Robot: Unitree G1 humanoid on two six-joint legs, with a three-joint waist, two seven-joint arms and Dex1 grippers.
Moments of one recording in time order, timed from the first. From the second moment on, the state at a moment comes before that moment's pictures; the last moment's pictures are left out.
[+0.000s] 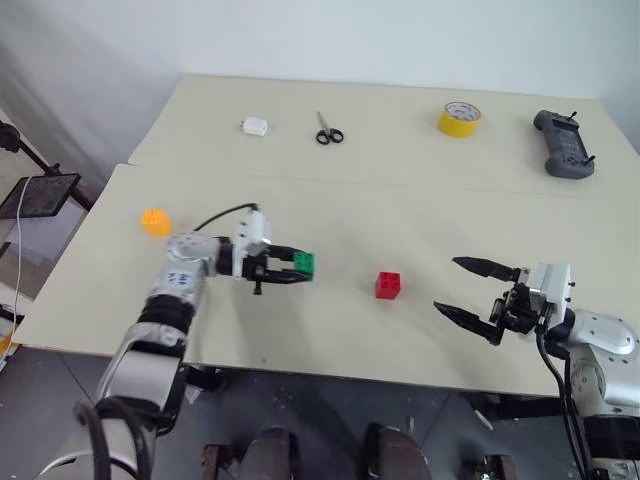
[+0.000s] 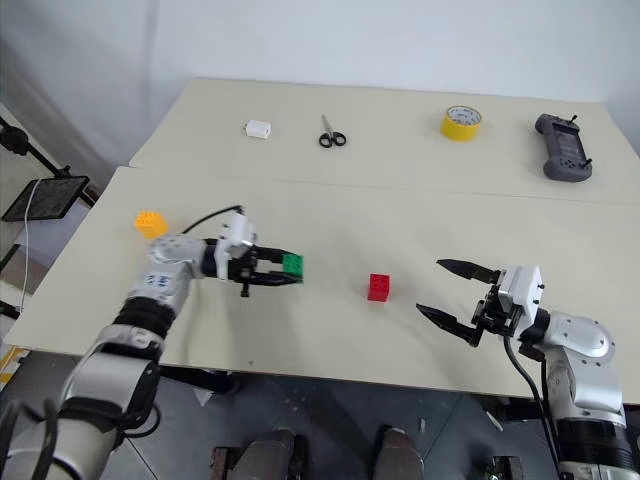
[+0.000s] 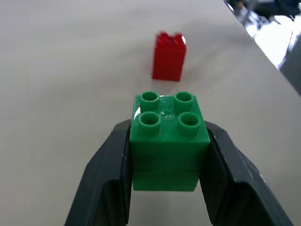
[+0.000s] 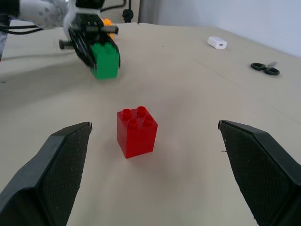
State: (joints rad) left arm -0.93 0.37 -0.15 0.98 -0.15 -0.26 -1.40; right arm -0.10 -0.63 -0.26 0.06 0.53 -0.11 1.24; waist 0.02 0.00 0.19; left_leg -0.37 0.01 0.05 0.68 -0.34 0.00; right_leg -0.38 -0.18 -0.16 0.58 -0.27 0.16
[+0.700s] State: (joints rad) left arm -0.79 0.47 0.04 0.88 -0.24 -0.30 -1.46; right arm -0.07 -0.65 -0.26 -0.04 0.56 -0.06 1.22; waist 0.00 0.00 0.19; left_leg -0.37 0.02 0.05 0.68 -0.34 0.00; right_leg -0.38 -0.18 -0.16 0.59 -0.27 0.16
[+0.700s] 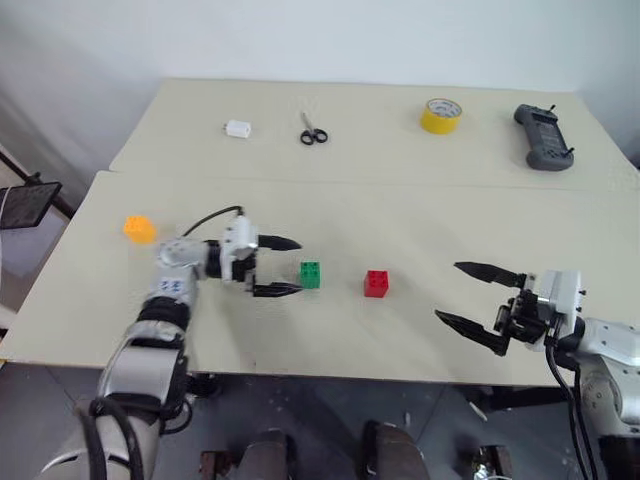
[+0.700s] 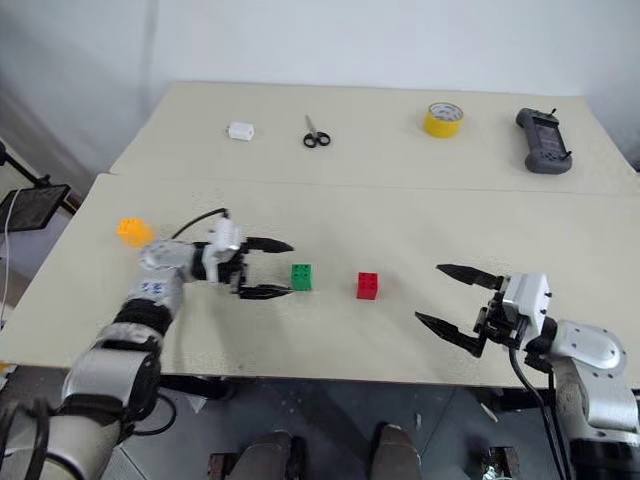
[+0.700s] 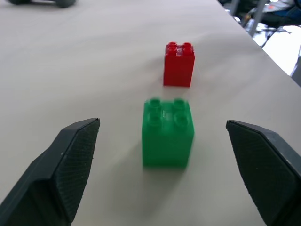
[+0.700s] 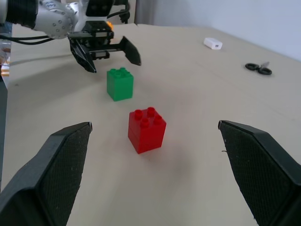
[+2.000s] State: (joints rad) left arm -0.45 0.45 0.49 0.50 -0.34 0.03 -0.23; right arm -0.33 -0.48 -0.10 0.17 0.50 -0.18 1.28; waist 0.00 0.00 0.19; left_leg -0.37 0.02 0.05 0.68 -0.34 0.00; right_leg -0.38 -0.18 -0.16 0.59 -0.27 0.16
